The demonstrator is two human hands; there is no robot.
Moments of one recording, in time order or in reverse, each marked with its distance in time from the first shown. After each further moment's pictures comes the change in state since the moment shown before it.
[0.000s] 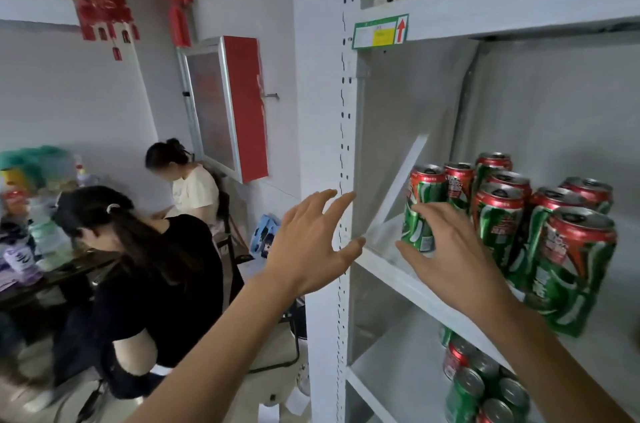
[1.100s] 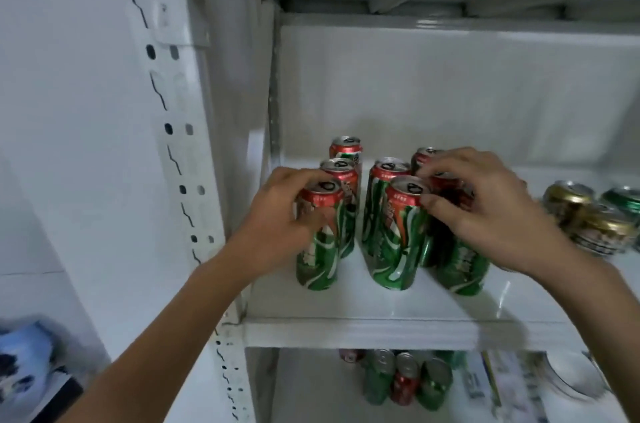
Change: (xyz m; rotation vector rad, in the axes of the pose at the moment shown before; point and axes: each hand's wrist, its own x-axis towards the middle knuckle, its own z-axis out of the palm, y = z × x) left_hand 0.203 0.005 0.114 -0.954 -0.282 0.562; right_hand 0.031 0.004 -0.074 -0.477 0.199 0.489
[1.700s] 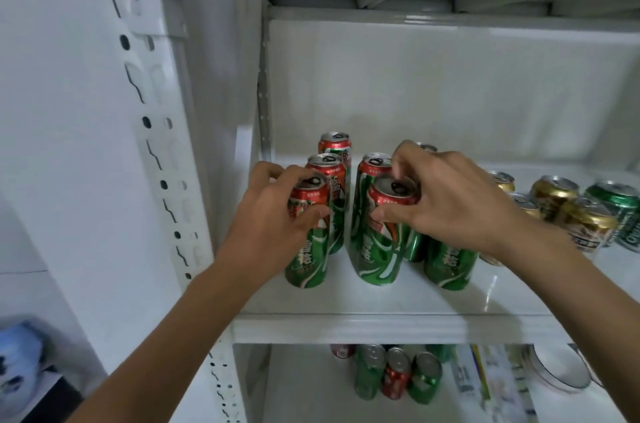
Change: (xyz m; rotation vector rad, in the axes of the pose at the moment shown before) left_hand -0.010 0.013 0.010 0.202 0.095 -0.098; right_hand 0.021 -0.016 0.006 -0.142 -0.131 -0.102
